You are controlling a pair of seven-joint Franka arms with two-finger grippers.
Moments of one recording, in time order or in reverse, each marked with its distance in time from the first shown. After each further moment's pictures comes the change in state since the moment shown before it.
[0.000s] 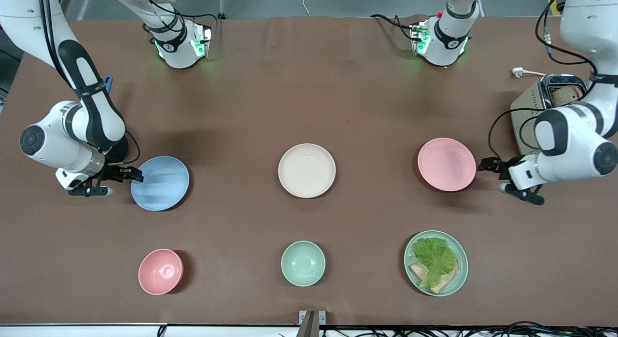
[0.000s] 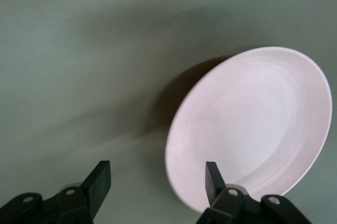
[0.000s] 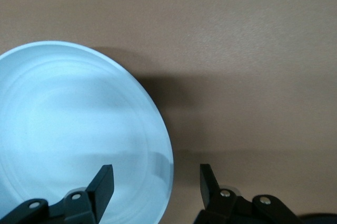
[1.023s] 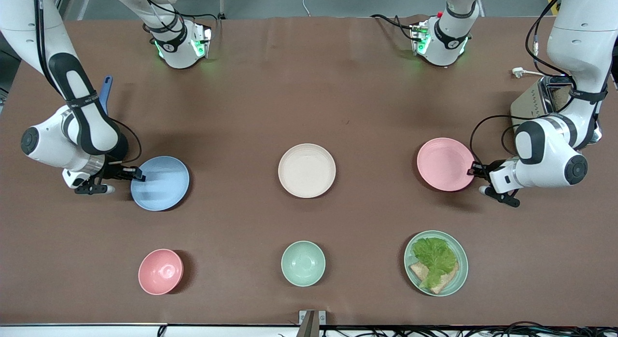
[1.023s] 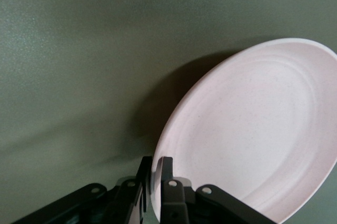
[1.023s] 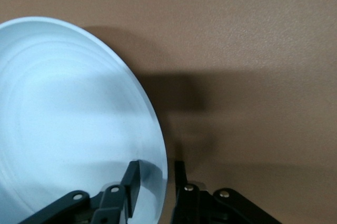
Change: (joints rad) left arm 0.002 0.075 -0.014 -0.003 -0.007 0.028 0.004; right arm -0.029 0.049 -0.005 -0.008 0.193 -0.006 -0.174
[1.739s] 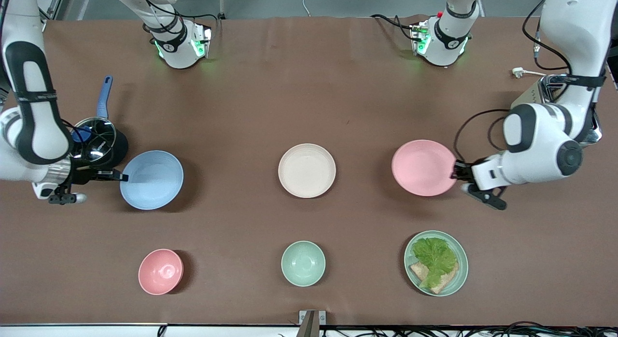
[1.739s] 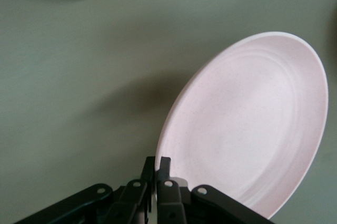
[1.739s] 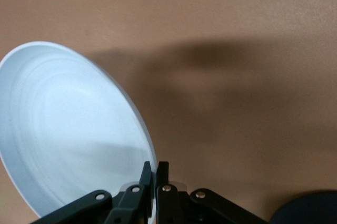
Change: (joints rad) left arm -0.008 -0.137 -0.252 0.046 -0.039 -0.054 -0.190; right arm -0.009 -0.016 -0.045 0.336 0.002 -0.546 0.112
